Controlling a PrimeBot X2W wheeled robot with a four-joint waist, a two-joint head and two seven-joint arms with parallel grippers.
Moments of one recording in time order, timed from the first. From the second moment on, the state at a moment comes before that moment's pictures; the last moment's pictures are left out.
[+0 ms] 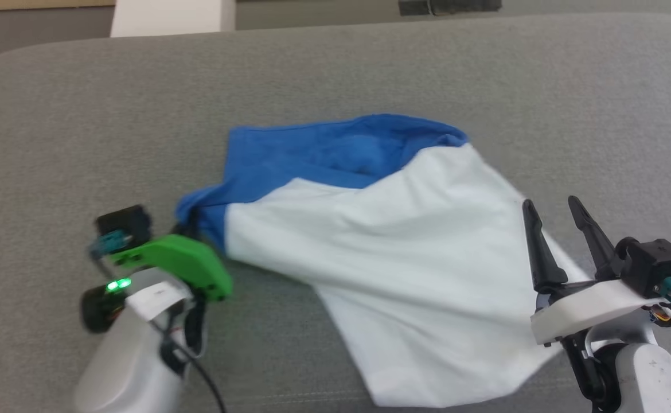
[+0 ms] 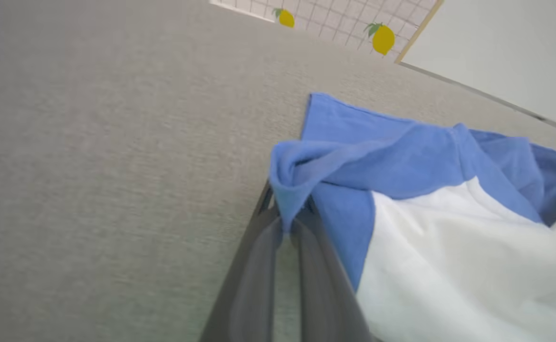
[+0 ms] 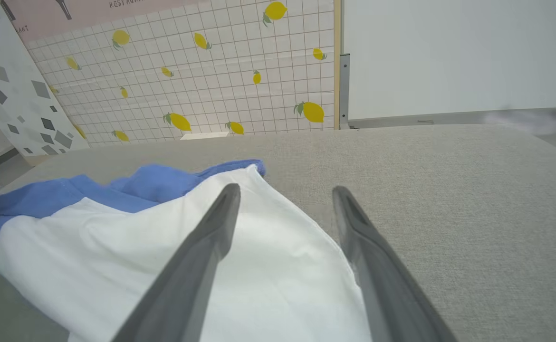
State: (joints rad) left arm -0.39 0.22 -0.31 0.37 -0.65 0.25 0.00; right arm -0.12 -0.05 -0.02 0.01 0.19 0.13 -0.03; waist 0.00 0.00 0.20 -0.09
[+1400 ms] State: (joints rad) left arm -0.22 0.08 -0.09 0.21 -0.46 0.19 -0.26; right arm -0.79 -0.05 0.00 0.53 0.06 0.13 0.57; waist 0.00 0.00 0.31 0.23
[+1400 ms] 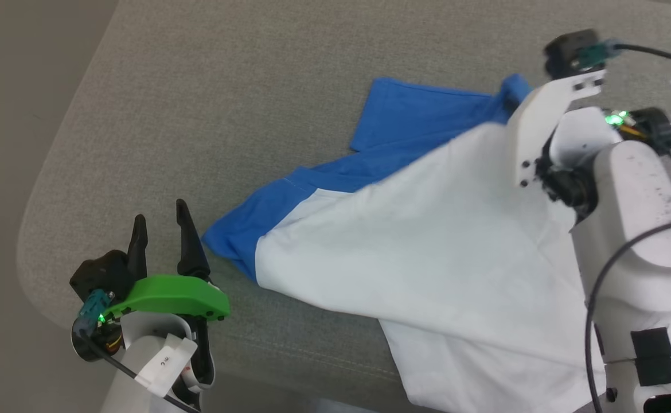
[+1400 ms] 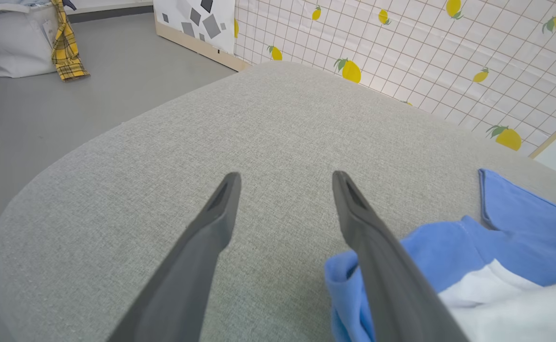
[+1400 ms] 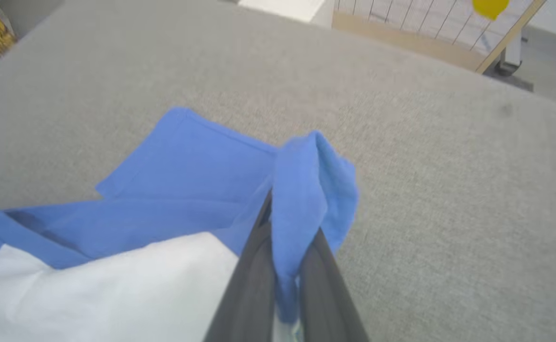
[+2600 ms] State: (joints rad) left arm -0.20 0.08 -0.11 0.29 -0.40 0.12 -0.23; right arm -0.12 -0.05 -0.41 0.14 0.19 0.13 0.24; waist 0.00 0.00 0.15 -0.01
